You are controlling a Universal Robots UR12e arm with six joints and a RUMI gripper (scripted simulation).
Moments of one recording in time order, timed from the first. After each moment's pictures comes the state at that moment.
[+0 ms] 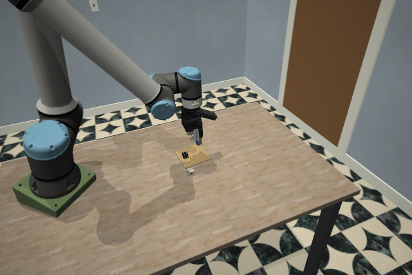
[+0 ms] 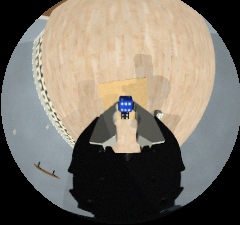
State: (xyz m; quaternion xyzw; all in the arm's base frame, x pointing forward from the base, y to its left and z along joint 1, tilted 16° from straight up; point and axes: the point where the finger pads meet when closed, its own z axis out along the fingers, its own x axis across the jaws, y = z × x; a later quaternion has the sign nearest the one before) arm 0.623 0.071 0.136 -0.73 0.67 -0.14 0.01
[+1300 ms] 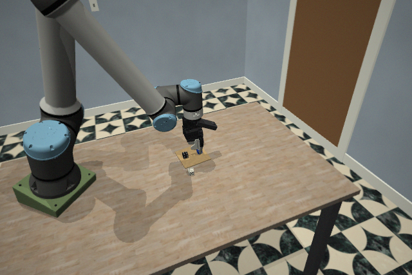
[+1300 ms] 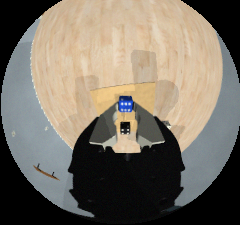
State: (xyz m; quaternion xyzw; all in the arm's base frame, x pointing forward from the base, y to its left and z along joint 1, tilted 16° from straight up) arm 0.637 0.062 0.081 -0.73 0.67 -0.14 0.01
